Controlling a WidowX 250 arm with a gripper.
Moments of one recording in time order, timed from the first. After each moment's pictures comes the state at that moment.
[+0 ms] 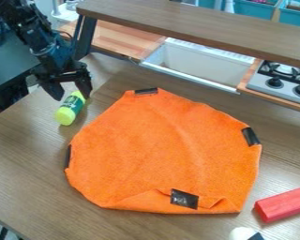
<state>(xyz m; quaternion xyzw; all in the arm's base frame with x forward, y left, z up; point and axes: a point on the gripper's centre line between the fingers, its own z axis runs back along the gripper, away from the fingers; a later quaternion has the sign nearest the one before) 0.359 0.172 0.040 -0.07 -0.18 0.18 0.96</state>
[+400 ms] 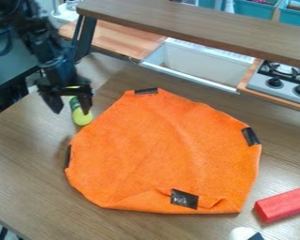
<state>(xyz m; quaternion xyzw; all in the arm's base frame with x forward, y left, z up) 0.351 0.141 0.029 -0.04 -0.14 0.13 0.98</state>
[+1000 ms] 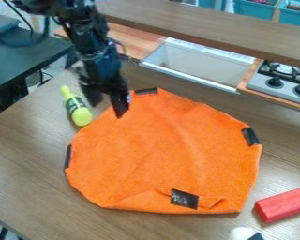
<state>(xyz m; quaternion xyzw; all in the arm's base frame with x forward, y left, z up) 0.353 0.066 0.056 -0.03 -0.15 -0.07 0.99</state>
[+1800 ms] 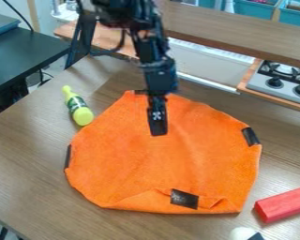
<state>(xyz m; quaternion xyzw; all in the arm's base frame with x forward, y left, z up) 0.377 -0.015 0.025 -0.15 -0.03 -0.51 0.85</state>
